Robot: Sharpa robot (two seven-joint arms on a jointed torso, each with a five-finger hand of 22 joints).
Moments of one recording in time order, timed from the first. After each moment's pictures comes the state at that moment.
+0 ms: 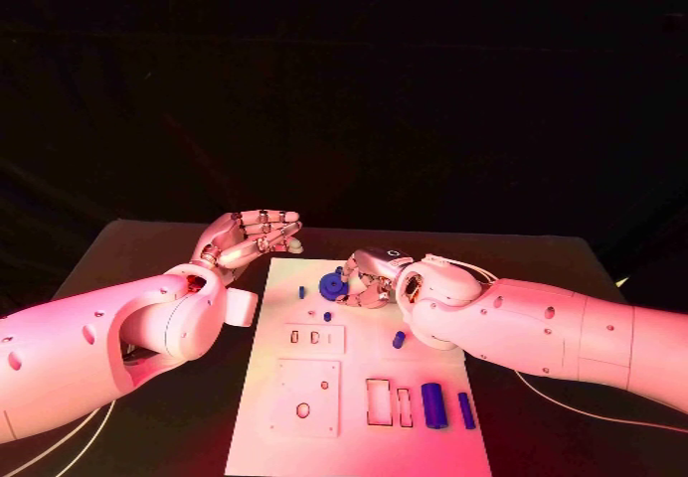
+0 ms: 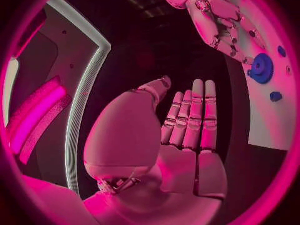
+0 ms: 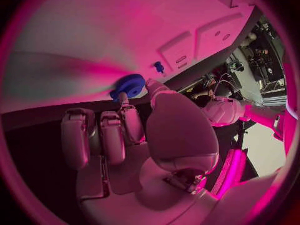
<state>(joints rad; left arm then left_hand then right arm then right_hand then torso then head) 1.20 -0.93 -0.01 1.64 -0.08 -0.41 0.46 1.45 -0.17 0.42 0.13 0.11 0.84 0.22 0.23 0.16 0.99 0.18 0.08 0.07 0.98 0.12 0.52 0.39 0.17 0.82 0.22 0.58 0.33 1.27 -0.50 -0.16 1.33 -1.48 -0.32 -0.24 1.24 -0.14 0.20 0.29 0.26 0.91 0.16 0.10 0.42 1.41 0.08 1.37 1.31 1.47 0.01 1.56 1.31 0.05 1.47 0.11 1.47 1.31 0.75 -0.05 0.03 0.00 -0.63</state>
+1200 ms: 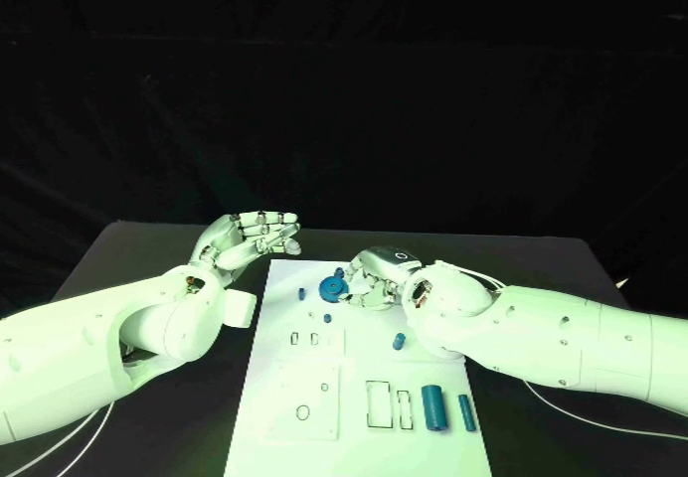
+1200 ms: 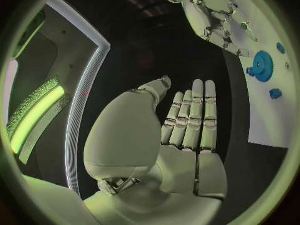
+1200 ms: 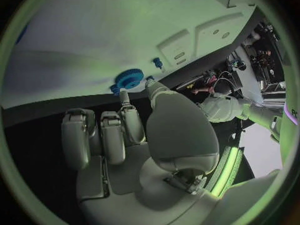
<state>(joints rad) 1.20 -0.93 -0.01 1.63 -0.08 -0.41 0.46 1.45 -0.17 0.42 0.13 0.11 0.84 0.21 0.23 0.16 0.99 0.18 0.08 0.07 0.97 0.12 0.52 0.39 0.17 0.81 0.22 0.59 0.34 1.27 -0.55 -0.17 1.40 -1.51 -0.41 -0.26 1.24 -0.14 0.21 0.29 0.26 0.92 0.16 0.11 0.42 1.41 0.08 1.38 1.31 1.47 0.01 1.56 1.31 0.05 1.47 0.11 1.47 1.31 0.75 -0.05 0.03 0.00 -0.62</state>
